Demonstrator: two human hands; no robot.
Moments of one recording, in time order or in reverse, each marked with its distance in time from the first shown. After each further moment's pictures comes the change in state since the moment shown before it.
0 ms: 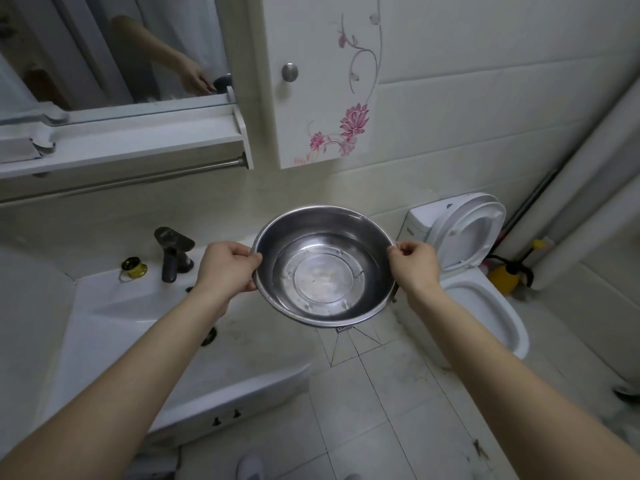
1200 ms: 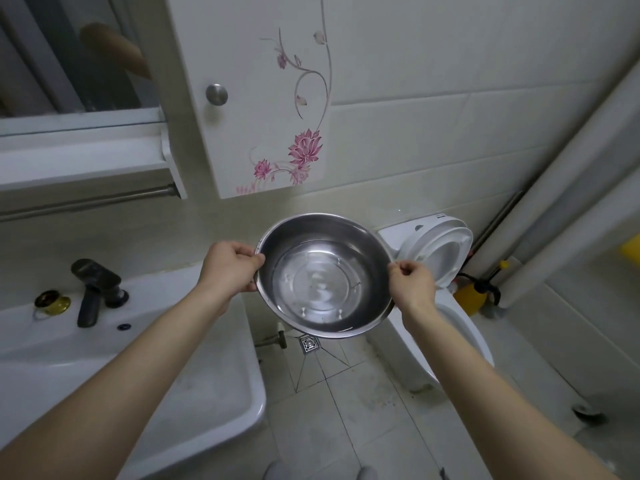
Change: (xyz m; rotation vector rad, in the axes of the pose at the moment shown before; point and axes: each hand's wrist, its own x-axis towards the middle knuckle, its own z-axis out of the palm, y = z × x) left_hand 0.076 0.051 0.121 -0.001 -0.065 0.015; right_hand 0.112 0.014 -0.043 -0.021 0.066 0.125
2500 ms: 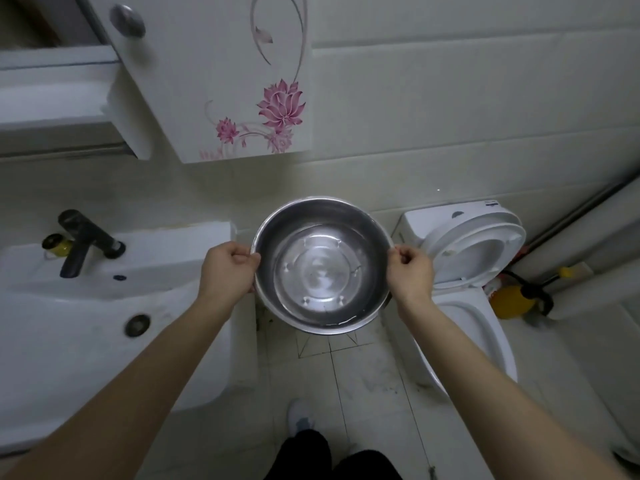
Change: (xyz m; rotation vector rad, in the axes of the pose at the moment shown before) left_hand 0.002 -0.033 0.098 0.077 0.255 -0.110; right_hand 0.128 0.044 0.018 0.015 -0.162 -0.050
